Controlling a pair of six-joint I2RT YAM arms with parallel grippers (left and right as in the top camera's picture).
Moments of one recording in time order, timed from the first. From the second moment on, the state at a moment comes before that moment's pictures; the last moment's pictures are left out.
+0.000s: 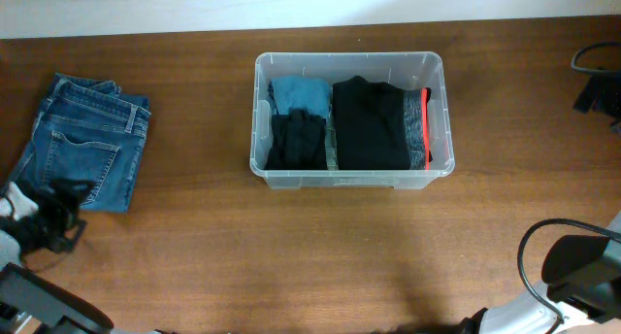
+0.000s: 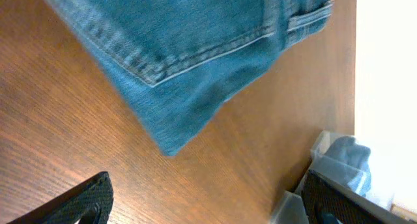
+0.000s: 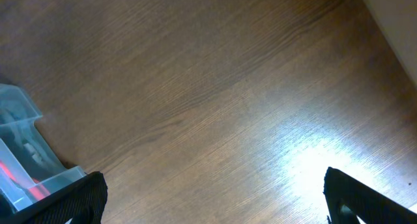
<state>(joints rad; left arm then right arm) 0.91 1.71 1.07 -0.70 0.70 -0.20 -0.54 1.85 2.15 -1.49 0.06 0.06</state>
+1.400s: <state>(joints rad) 0.73 1.71 0.86 -0.29 0.43 -0.57 -0.54 1.85 2.15 -1.49 0.06 0.06</state>
